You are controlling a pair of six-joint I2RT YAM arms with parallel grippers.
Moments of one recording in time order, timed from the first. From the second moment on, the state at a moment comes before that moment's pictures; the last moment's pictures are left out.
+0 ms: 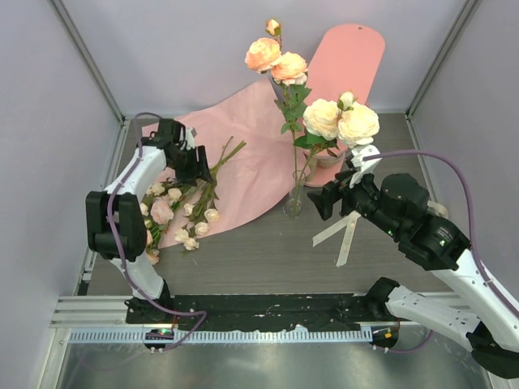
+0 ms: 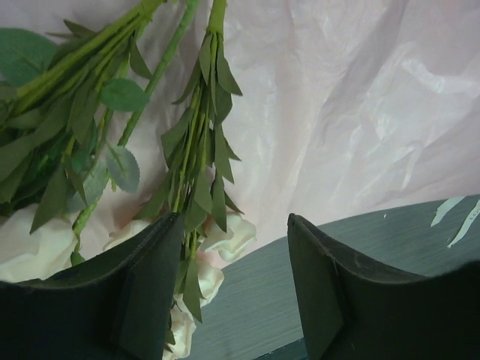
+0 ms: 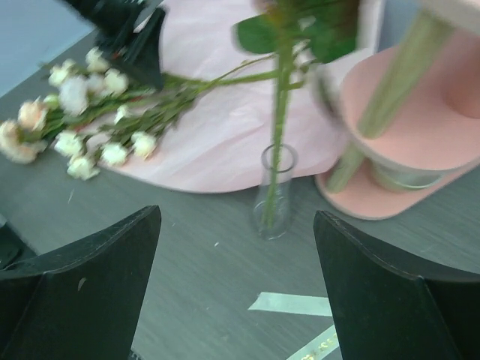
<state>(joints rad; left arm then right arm) -0.11 1.72 1.37 -0.75 0.32 -0.24 0.77 0.79 1.15 -0.57 0.18 0.06</state>
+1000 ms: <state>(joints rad) -0.18 2.37 2.14 -0.93 0.23 -0.24 0.77 0.85 0.88 -0.43 -0.29 0.07</state>
